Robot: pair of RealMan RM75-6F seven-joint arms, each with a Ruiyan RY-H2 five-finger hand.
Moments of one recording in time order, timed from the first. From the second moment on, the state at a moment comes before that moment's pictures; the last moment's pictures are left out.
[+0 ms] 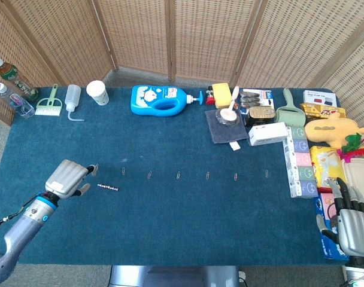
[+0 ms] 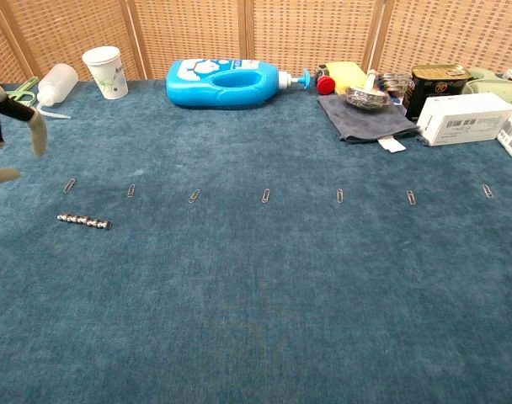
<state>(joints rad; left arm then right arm) -0.49 -1.19 -0.10 -1.61 1.45 0.97 0.32 -0.02 -1.12 0.06 -1.80 -1.46 1.56 -0.15</state>
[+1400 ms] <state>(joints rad) -0.55 -1.48 -0.04 -1.30 1.35 0.93 0.27 -0.03 -1.12 0.07 -1.77 -1.41 1.55 -0.13</state>
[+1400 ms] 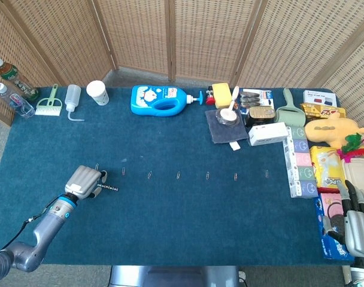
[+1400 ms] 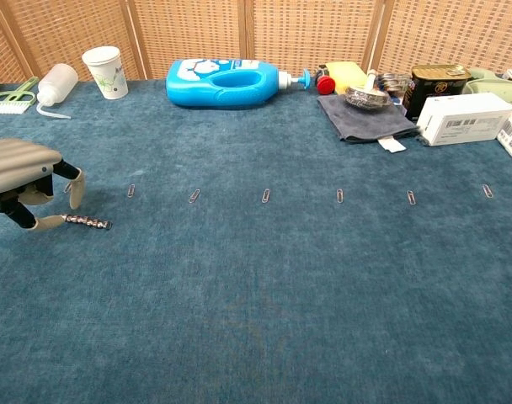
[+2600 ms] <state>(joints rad) -0.58 -1.51 -0.04 -1.28 1.29 0.90 0.28 -0.05 -1.12 0.07 -1.76 -1.40 1.56 -0.12</state>
